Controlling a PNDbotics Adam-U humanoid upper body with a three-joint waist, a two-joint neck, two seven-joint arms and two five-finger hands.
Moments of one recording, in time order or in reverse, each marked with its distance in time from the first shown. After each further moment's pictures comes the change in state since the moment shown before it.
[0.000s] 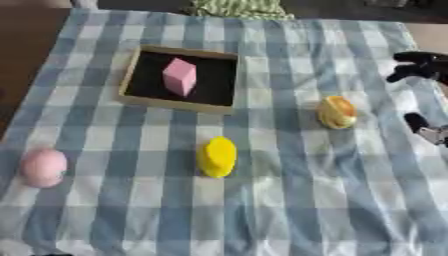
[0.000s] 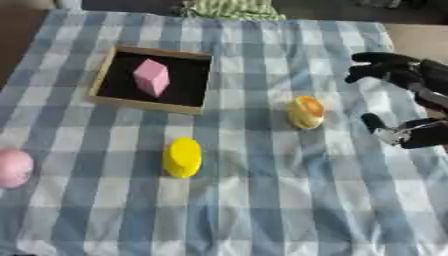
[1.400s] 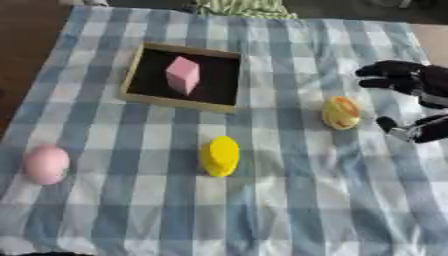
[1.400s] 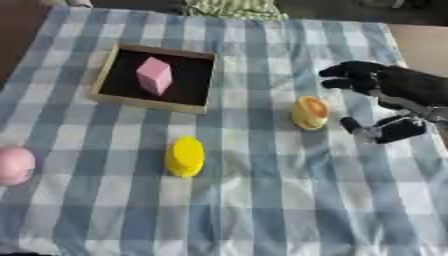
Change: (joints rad) left arm -0.008 0.000 -0.012 0.000 0.009 0.010 -0.017; right arm -0.160 0.031 0.123 0.190 0.240 -0.035 -0.037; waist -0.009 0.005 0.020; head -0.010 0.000
